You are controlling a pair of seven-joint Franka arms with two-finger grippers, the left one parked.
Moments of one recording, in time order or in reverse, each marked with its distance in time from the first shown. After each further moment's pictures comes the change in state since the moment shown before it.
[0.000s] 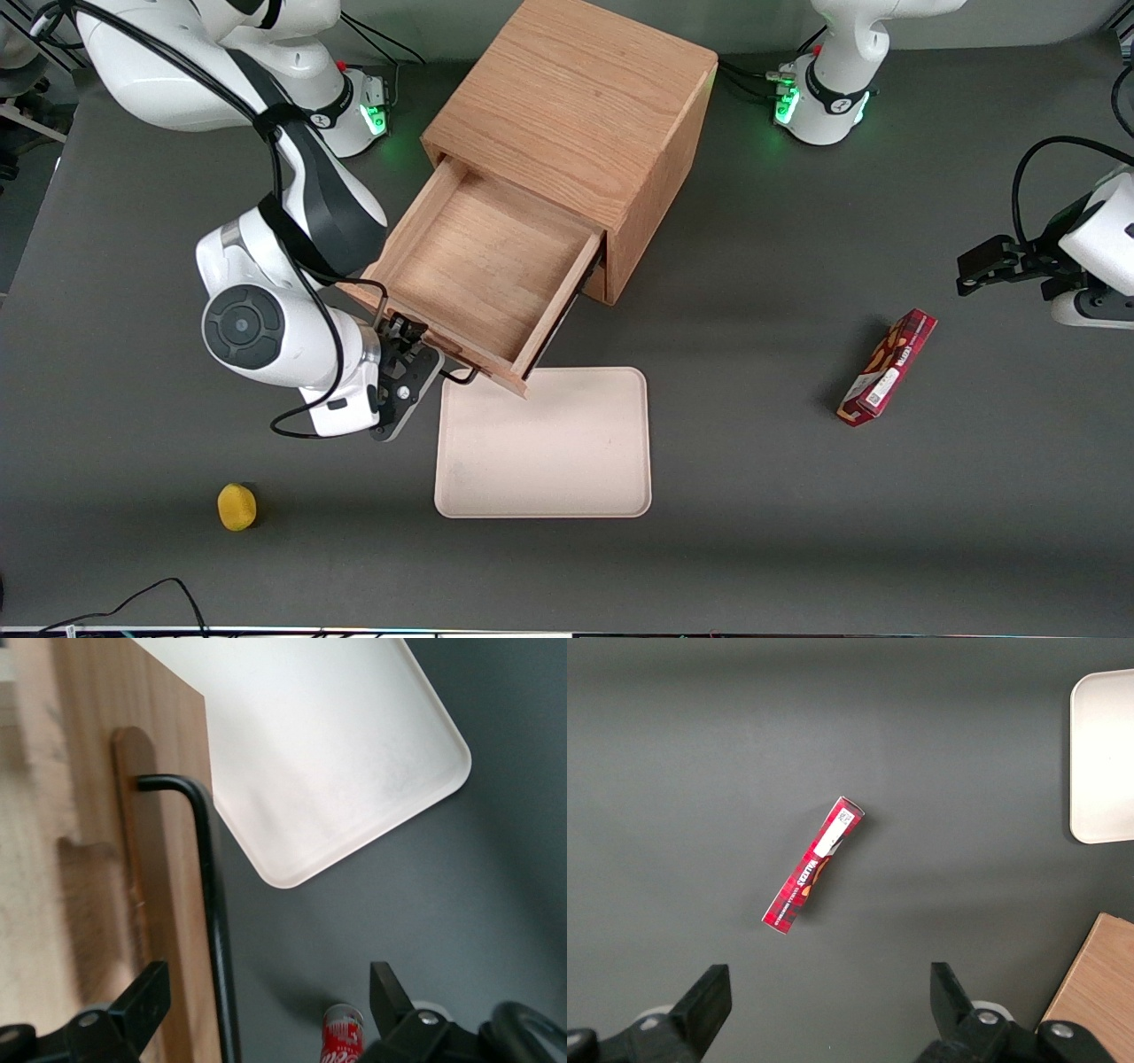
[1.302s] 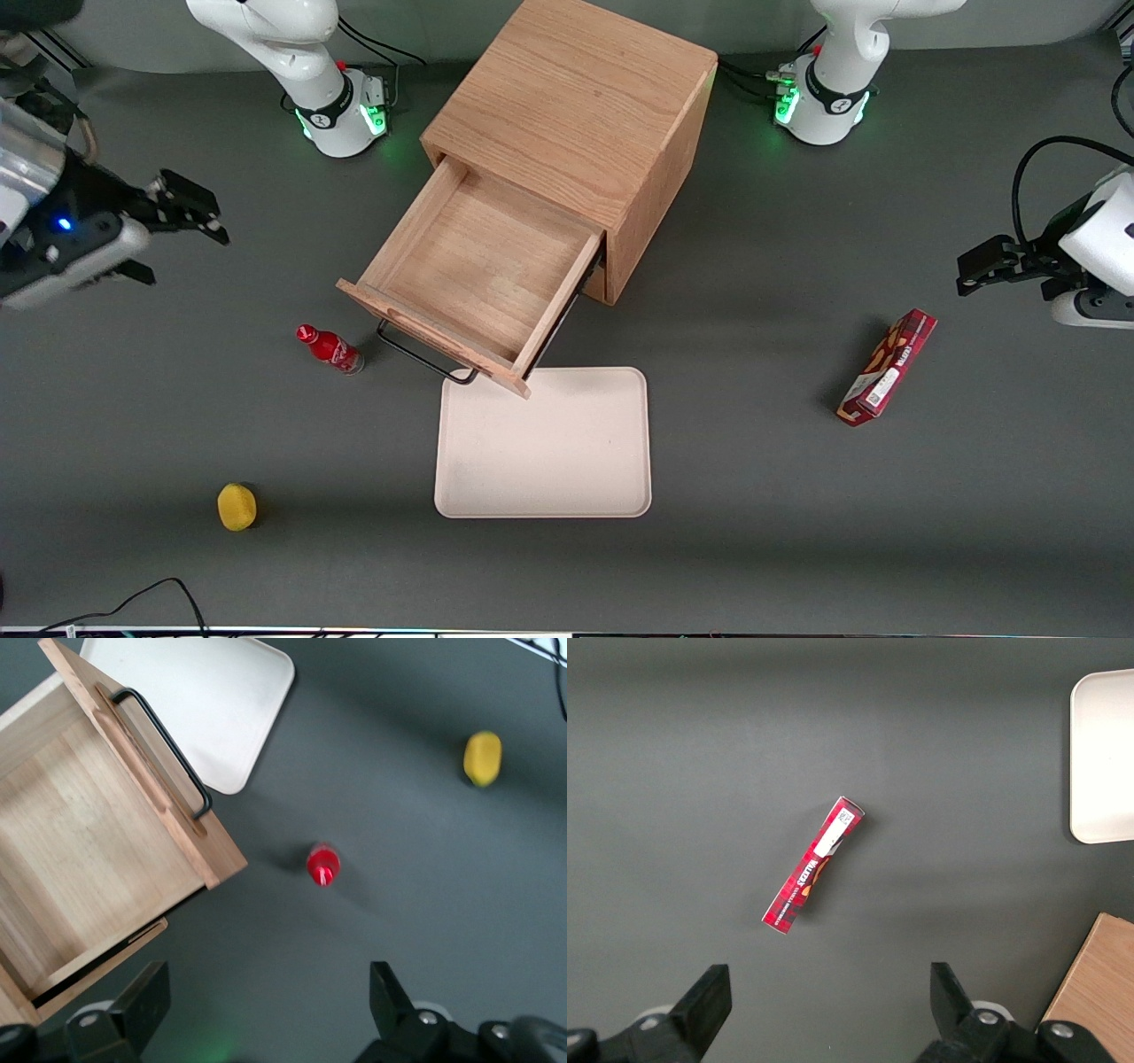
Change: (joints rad) arm -0.353 -0.567 -0.009 -0.201 0.196 -0.236 0.251
